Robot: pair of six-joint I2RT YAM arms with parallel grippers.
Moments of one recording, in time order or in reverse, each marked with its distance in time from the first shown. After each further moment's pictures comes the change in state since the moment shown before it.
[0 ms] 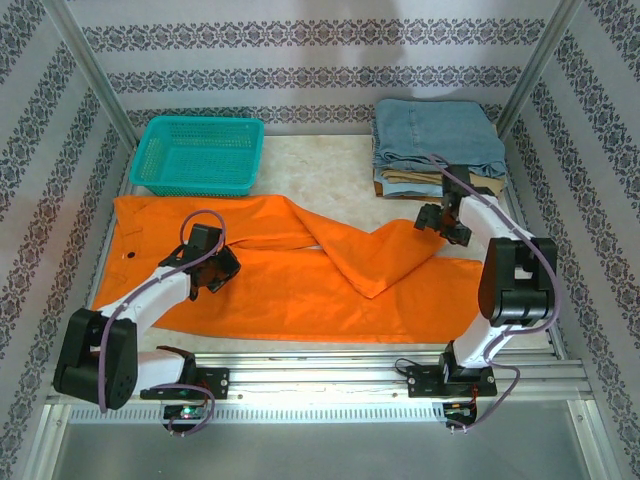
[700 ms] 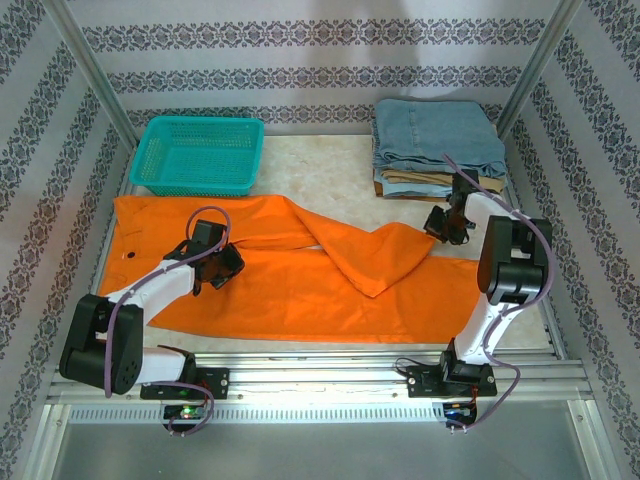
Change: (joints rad) left arm 0.000 0.066 0.033 0.034 0.042 0.027; right arm -0.086 0.156 0.040 0.066 -0.232 -0.006
